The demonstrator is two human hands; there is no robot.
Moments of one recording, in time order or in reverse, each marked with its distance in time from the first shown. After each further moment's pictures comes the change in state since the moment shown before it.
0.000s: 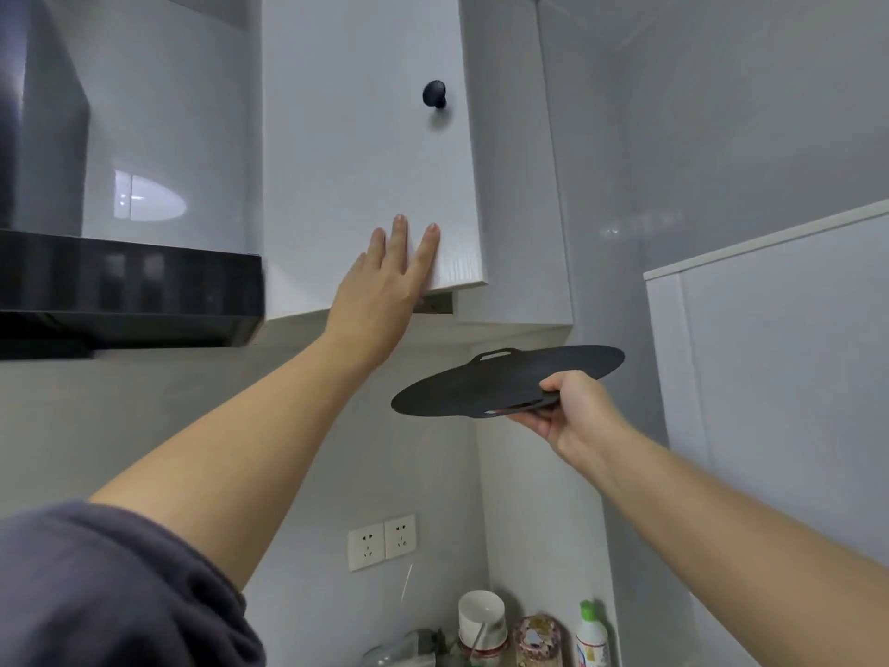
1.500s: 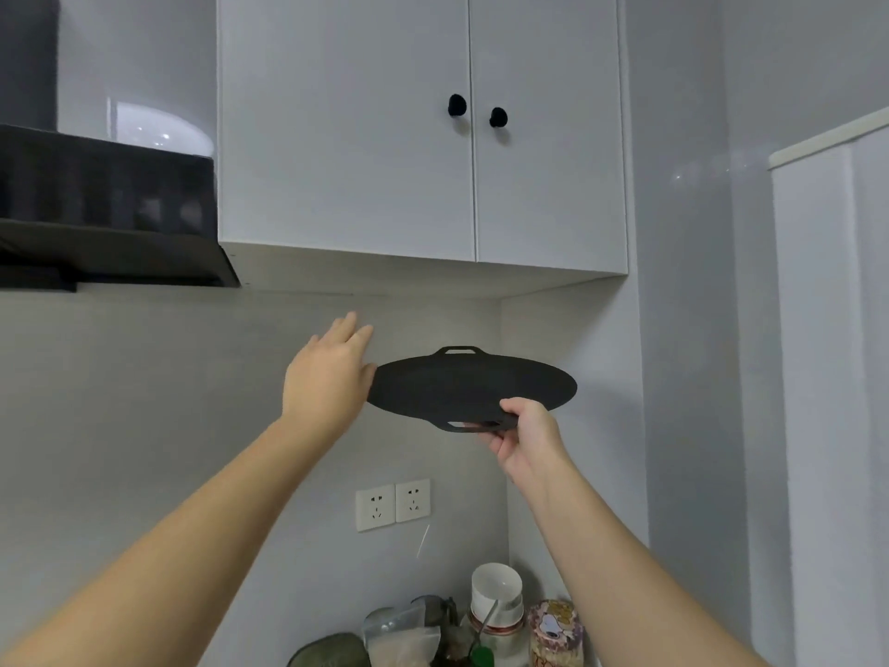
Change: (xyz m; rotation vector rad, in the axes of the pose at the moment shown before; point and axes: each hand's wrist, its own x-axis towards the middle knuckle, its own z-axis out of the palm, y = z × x) left_hand -0.104 0.022 0.125 -0.256 -0.305 -0.371; right_hand 0.133 0.121 -0.023 0.201 -0.055 0.203
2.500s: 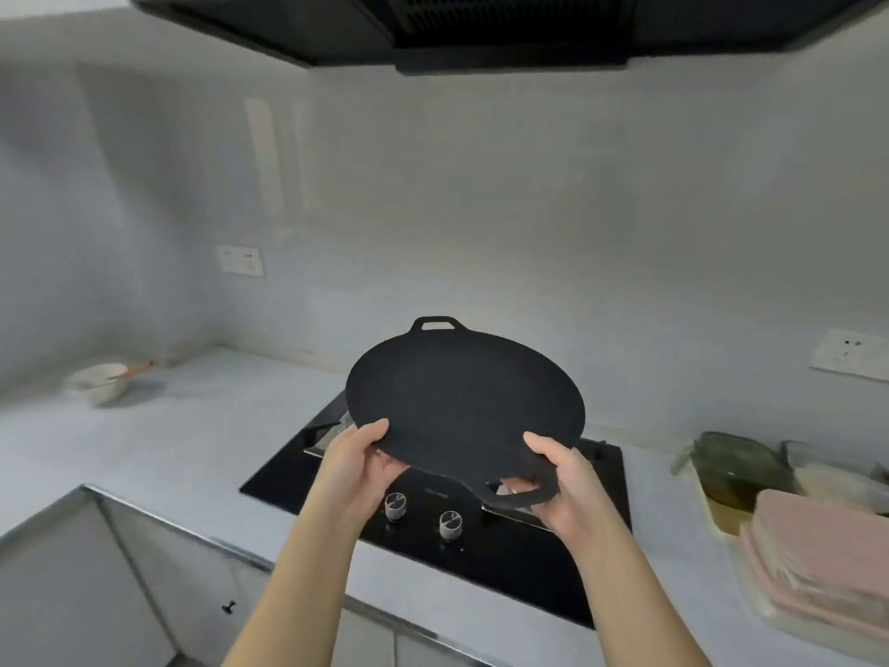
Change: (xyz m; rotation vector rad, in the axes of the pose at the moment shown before) left_hand -0.462 -0.276 -0.280 -1.426 0.496 -1.522; right_hand -0.317 0.412 0.145 -0.069 -0.535 0.842
